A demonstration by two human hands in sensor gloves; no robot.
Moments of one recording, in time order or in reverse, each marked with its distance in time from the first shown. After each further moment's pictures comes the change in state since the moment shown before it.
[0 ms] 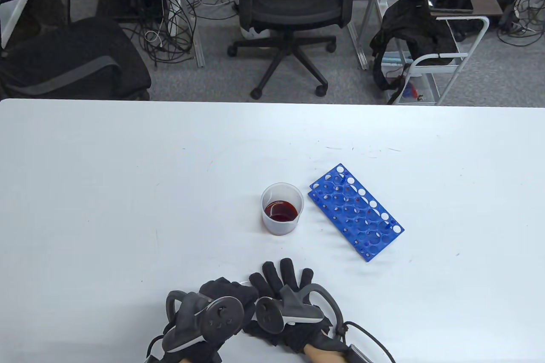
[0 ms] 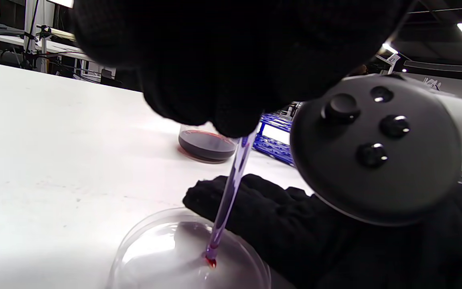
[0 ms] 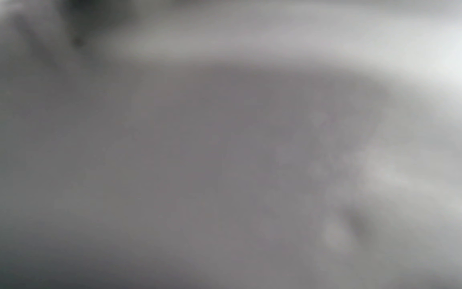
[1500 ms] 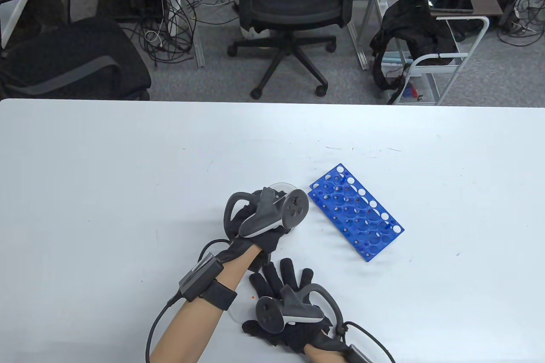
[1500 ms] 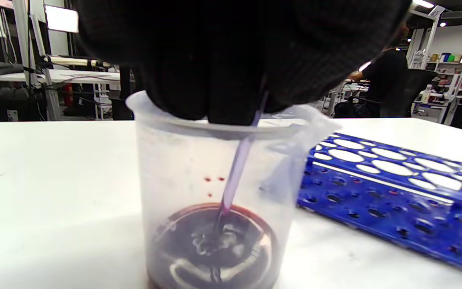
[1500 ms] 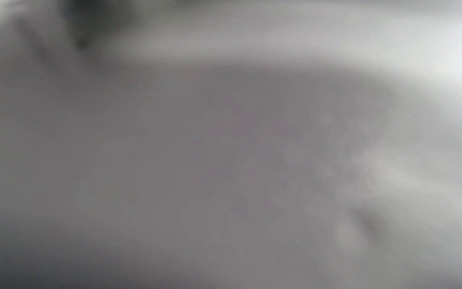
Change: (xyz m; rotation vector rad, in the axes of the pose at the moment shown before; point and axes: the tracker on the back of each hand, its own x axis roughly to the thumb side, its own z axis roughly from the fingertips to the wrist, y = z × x) left_hand 0.020 0.012 -0.191 -0.016 0.084 -0.195; right_hand 0.000 0.001 -0.001 0.001 -0.003 -0.010
